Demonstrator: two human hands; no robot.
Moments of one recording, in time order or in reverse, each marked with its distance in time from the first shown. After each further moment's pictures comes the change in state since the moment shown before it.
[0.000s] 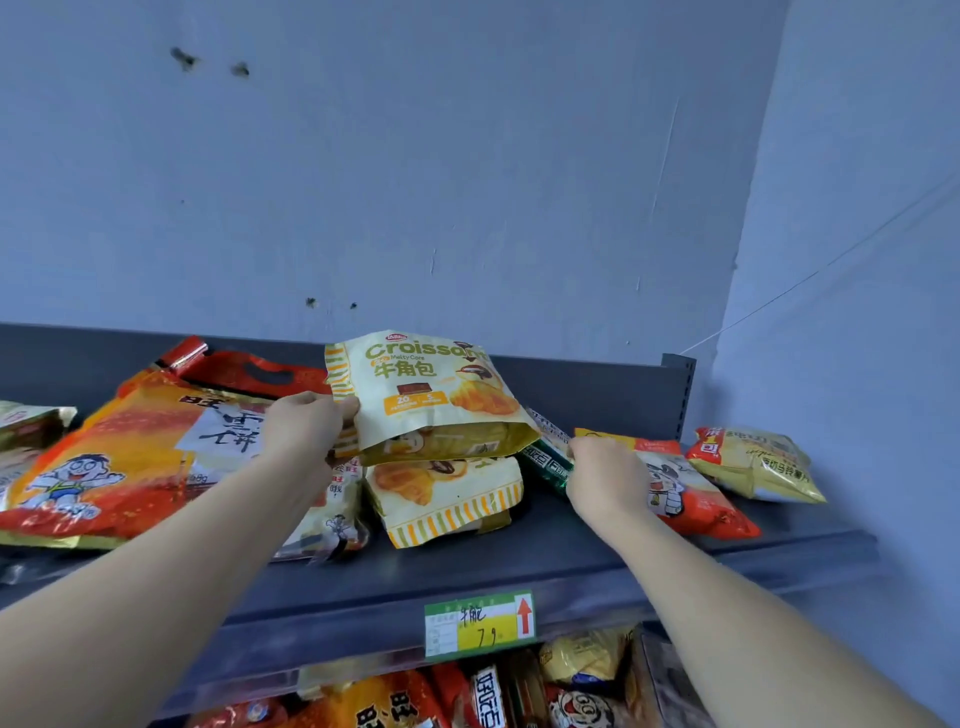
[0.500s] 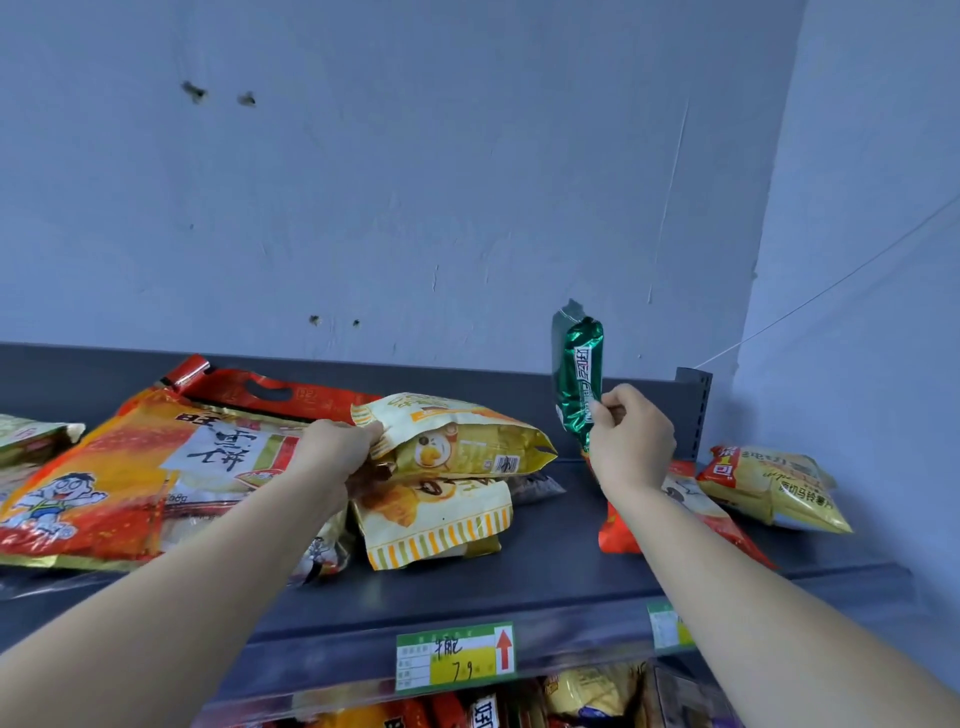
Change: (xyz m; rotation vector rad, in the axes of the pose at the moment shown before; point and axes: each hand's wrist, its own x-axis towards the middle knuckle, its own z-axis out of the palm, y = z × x) left_hand -0.007 -0.005 0.034 0.171 -0.034 -0.076; right_hand 0.042 0.017 -0.016 0.736 0.497 0.163
